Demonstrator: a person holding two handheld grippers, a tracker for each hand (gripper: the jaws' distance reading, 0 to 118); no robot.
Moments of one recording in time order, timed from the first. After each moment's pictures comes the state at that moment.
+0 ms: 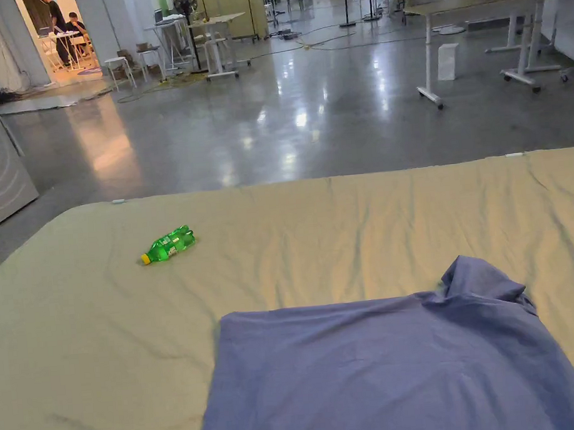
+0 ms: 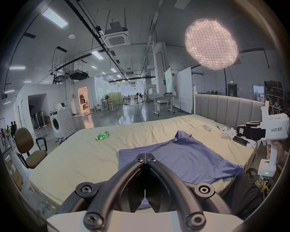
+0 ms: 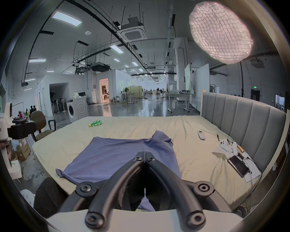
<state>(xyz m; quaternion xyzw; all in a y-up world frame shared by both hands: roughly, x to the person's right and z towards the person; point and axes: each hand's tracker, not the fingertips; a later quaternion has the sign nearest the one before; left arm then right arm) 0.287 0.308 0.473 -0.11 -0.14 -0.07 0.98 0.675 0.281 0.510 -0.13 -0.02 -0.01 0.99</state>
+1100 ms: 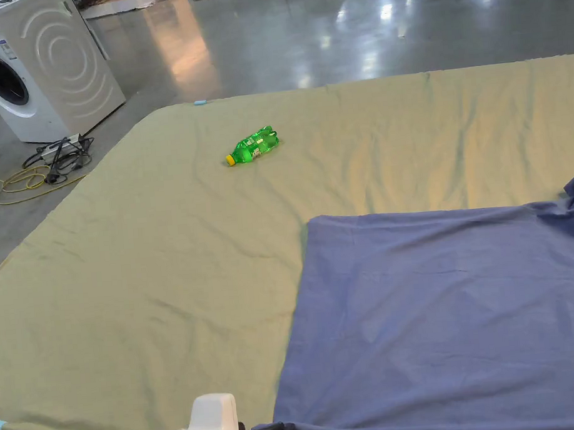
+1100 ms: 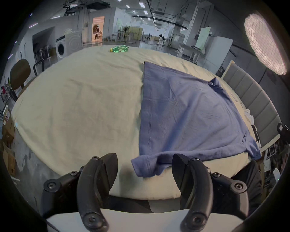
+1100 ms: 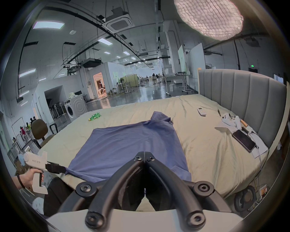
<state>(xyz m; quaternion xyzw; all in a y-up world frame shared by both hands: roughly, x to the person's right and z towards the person) 0.184 0.124 0.343 -0.45 -0.09 0.05 0.89 0.692 0.248 0.511 -0.20 -0.03 -0.09 0.98</state>
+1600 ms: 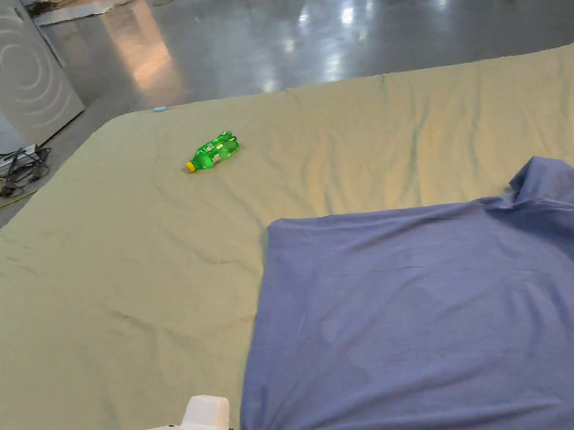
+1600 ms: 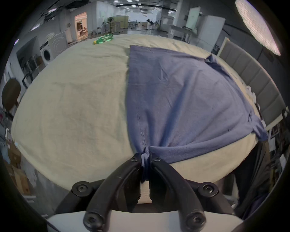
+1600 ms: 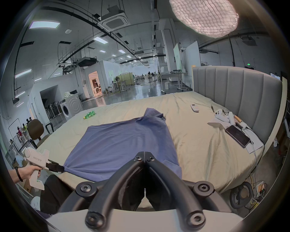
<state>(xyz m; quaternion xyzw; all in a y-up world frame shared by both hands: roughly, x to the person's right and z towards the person) 0.220 0.115 0.330 -0.50 -0.12 -0.05 0.85 0.710 0.241 0.529 -0.21 -0.06 -0.08 0.97</state>
